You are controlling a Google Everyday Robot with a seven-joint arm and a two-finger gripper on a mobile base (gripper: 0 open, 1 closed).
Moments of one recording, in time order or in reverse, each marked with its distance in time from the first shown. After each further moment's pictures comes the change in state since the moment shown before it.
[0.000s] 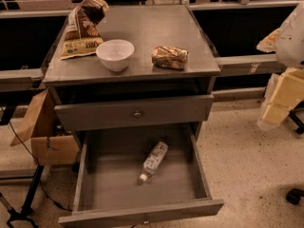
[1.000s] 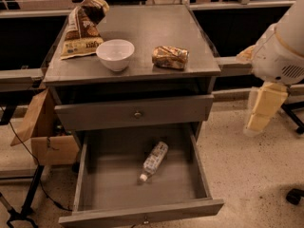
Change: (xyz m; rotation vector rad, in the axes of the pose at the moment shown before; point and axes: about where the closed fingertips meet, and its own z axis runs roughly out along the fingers) arm -0.009 -0.005 0.046 -0.043 -0.026 -0.120
